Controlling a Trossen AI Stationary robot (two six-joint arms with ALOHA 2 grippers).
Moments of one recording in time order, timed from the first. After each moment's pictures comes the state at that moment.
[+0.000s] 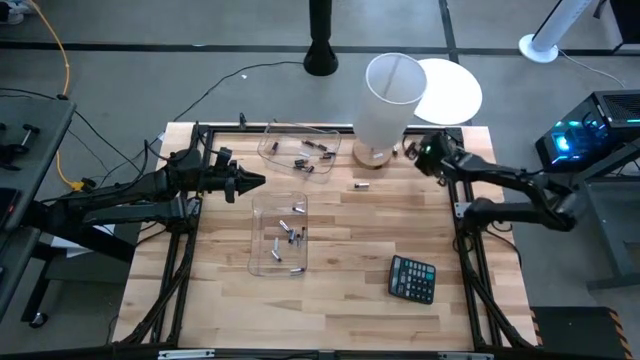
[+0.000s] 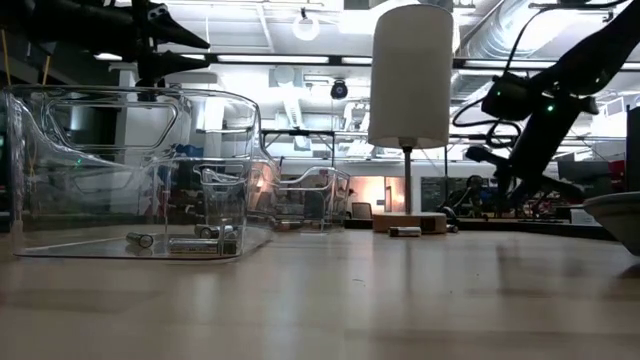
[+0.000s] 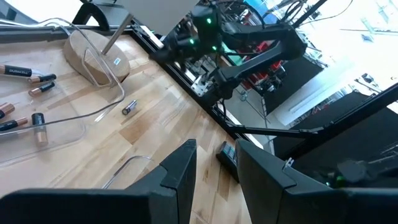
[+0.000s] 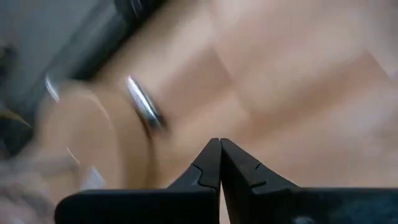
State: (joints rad) left arm 0.33 0.60 0.43 0.00 0.20 -0.71; right arm -0.86 1.12 0.43 -0.24 0.16 1.25
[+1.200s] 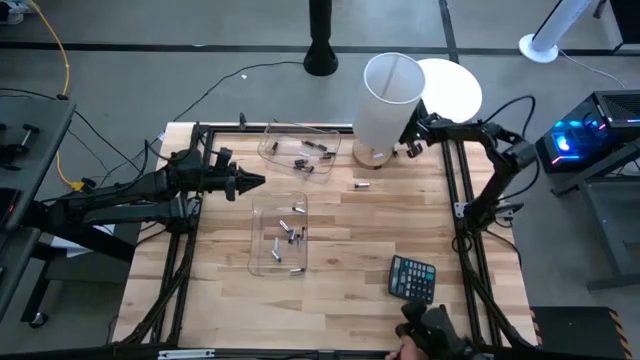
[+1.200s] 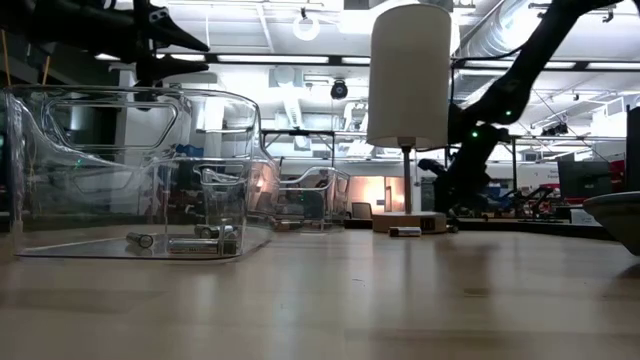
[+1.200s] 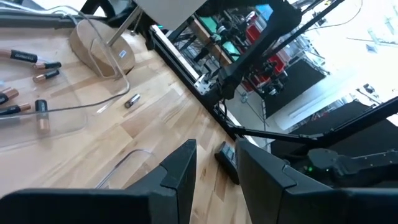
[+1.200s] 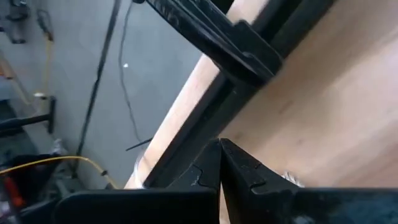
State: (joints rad) left arm 0.33 0.60 0.43 -0.02 0.20 -0.77; right arm -1.01 1.72 0.87 -0.06 -0.01 1.50
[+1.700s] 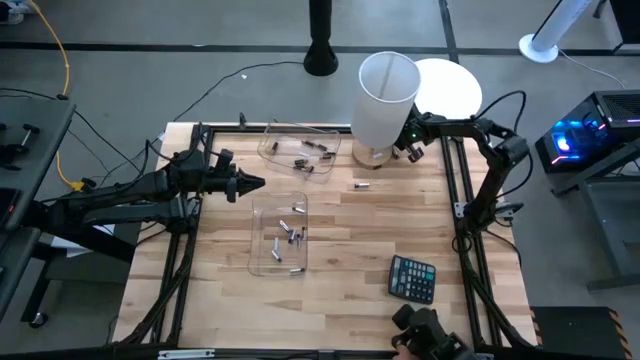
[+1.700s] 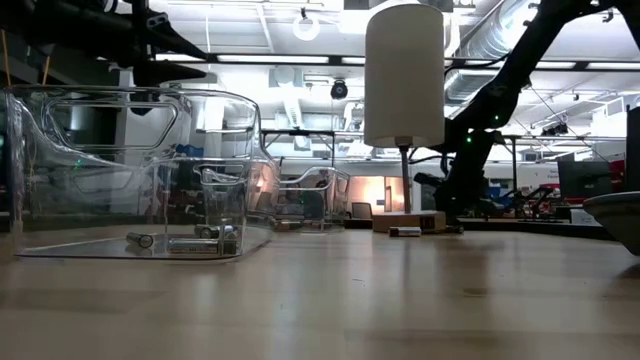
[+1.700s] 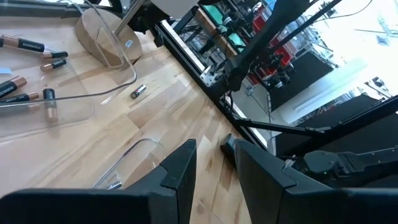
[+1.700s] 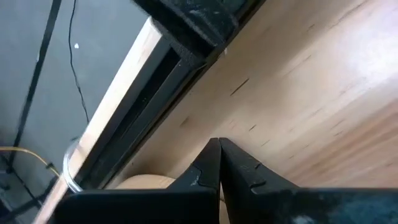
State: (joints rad) left arm 0.33 0.60 0.43 -0.06 0.20 -0.76; right arm -0.98 1.80 0.94 -0.24 -0.03 1.42
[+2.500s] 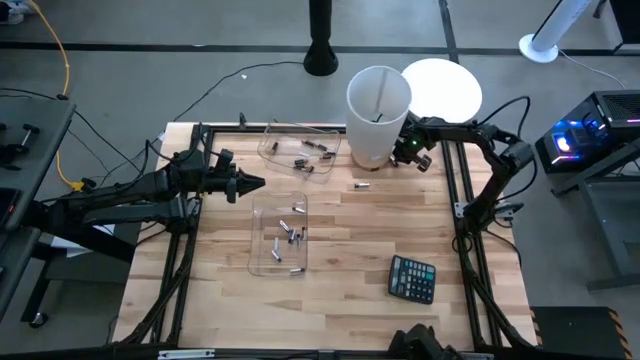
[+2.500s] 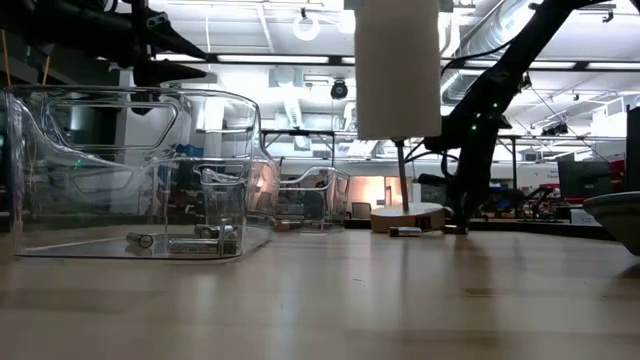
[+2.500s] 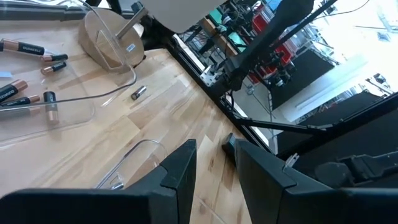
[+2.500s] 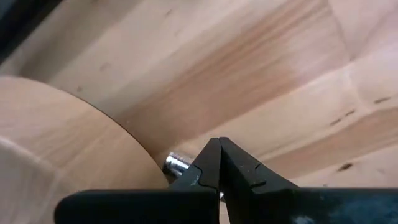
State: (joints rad) left arm 0.33 0.60 0.43 -0.06 0.20 -0.74; right arm -0.89 1.72 0.93 -0.54 -0.07 1.22
